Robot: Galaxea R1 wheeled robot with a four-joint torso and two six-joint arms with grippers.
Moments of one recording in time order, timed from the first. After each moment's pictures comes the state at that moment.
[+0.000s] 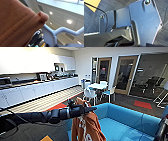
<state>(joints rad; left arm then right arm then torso) 0.16 2.34 -0.95 0.53 -0.20 -1.20 -1.54 3.10 -2.74 -0.53 0.07 0.50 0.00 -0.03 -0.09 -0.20</state>
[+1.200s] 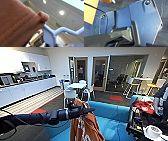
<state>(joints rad) 0.18 2.32 -0.95 0.54 -0.20 -1.20 -1.54 3.10 -2.74 -0.53 0.08 0.50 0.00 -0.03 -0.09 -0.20</state>
